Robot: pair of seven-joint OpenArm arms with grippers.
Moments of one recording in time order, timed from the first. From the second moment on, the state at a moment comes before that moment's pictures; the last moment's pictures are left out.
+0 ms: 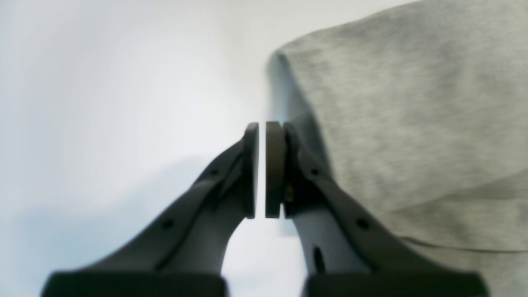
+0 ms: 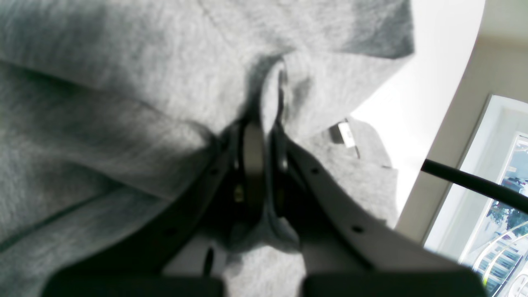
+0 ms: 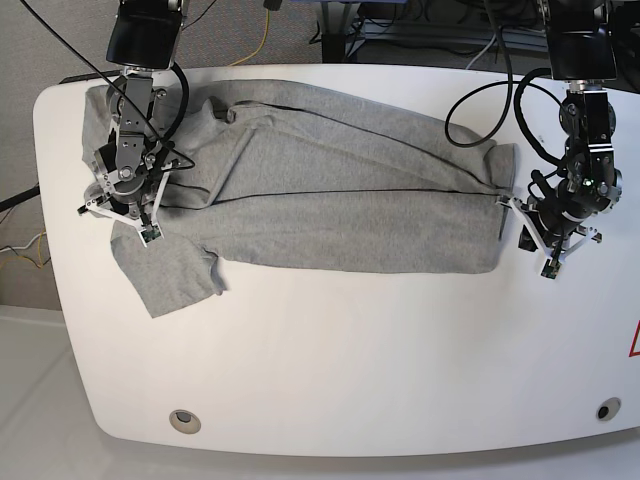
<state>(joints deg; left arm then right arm) -2.9 -24.3 -8.7 88.0 -14.1 -24.5 47.6 1.0 10.5 14.3 84.8 -23.2 30.1 -49.3</state>
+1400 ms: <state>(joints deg) -7.2 -19.6 -8.5 79.3 -10.4 -24.9 38.5 1.1 10.4 14.2 84.8 -22.8 30.3 -49.2</state>
